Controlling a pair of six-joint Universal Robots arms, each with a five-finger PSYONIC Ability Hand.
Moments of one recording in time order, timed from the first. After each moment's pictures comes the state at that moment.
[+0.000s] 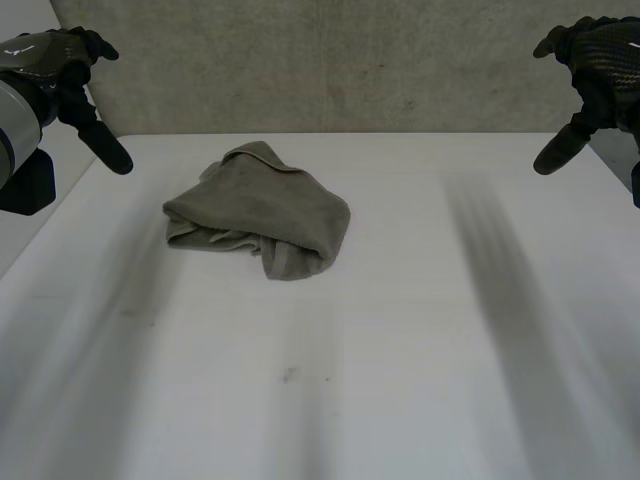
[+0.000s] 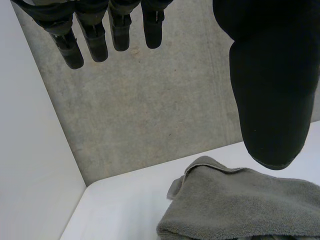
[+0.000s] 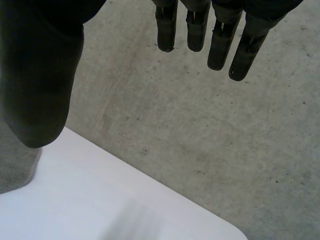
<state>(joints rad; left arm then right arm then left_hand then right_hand) 4.38 -1.77 -1.05 2.72 -1.76 3.11 1.82 -1.51 1.31 0.19 1.50 2.98 0.19 0.18 0.18 0.18 0.03 0.24 0.26 0.25 0.27 0.06</state>
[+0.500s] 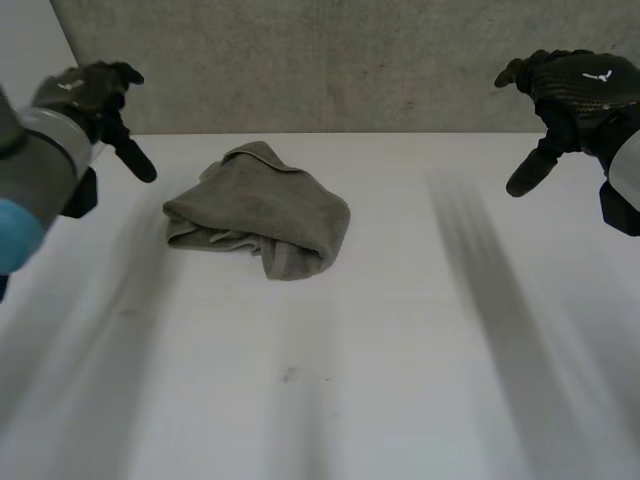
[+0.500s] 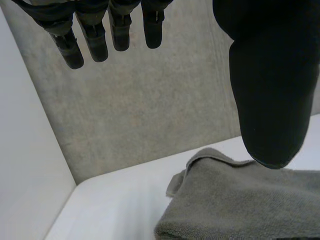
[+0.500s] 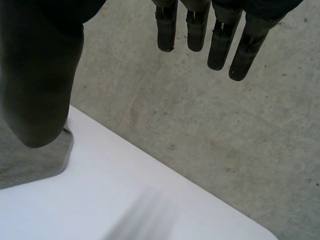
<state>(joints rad) 4.41 -1.96 -1.07 2.93 -1.71 3.12 1.83 -1.46 1.32 0.19 1.42 2.96 0.19 0.18 0.18 0.18 0.03 0.24 0.26 0.25 0.27 0.06</state>
